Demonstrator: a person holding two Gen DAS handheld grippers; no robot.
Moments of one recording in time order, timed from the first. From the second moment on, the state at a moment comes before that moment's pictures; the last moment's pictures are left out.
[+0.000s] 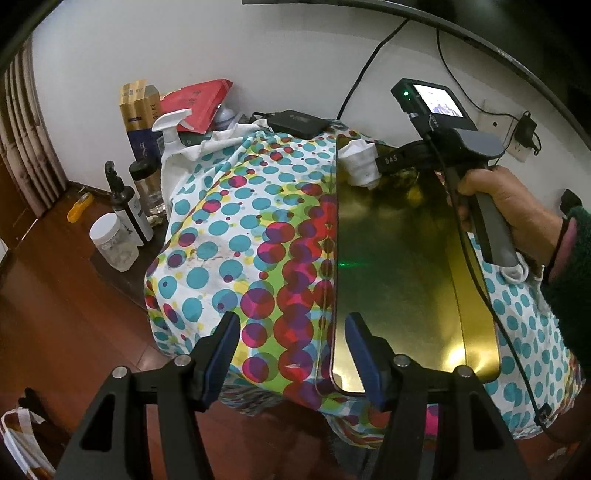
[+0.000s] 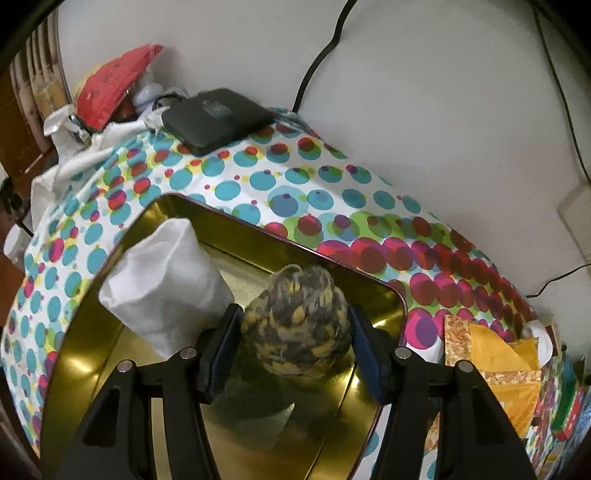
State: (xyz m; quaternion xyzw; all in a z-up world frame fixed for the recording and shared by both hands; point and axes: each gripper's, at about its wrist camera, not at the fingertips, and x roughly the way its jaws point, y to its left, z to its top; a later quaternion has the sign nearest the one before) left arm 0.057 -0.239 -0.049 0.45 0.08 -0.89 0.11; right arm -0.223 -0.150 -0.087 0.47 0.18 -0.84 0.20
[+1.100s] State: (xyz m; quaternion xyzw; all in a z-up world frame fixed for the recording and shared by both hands) left arm 0.014 -0.024 -0.052 0.46 -0.03 -0.89 -0.05; right arm -0.047 0.175 -0.083 0.46 0.04 -0.88 0.11
